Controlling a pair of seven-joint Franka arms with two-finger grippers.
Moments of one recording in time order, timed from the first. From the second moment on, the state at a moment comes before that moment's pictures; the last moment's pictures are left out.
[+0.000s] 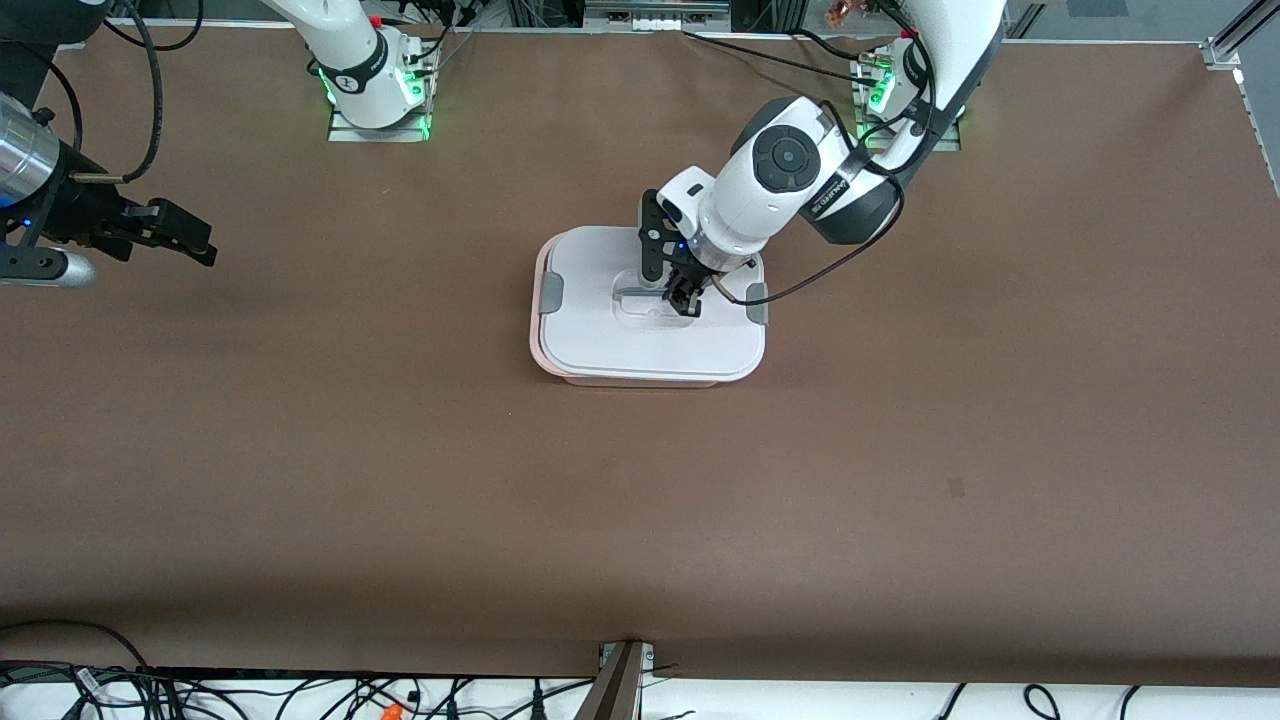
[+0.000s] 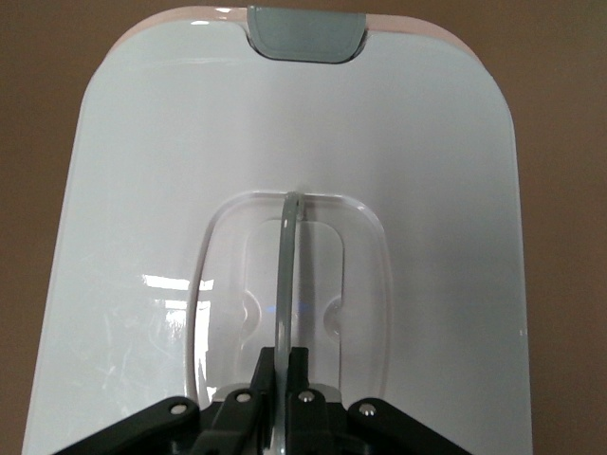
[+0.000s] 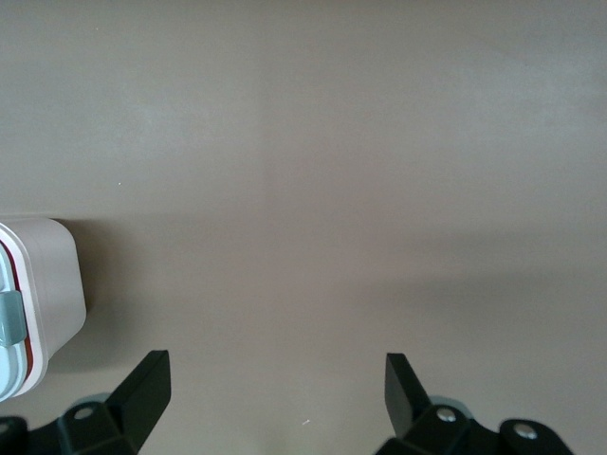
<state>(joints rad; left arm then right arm) -0.27 0.40 -0.47 -1.87 -0.10 2.40 0.91 0.19 0.04 -0.14 -1.59 0.01 1.60 0.11</state>
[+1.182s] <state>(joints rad) -0.28 0.40 -0.47 -1.86 -0.10 2.41 0.90 0.19 0.04 -0.14 -1.59 0.01 1.60 0.11</state>
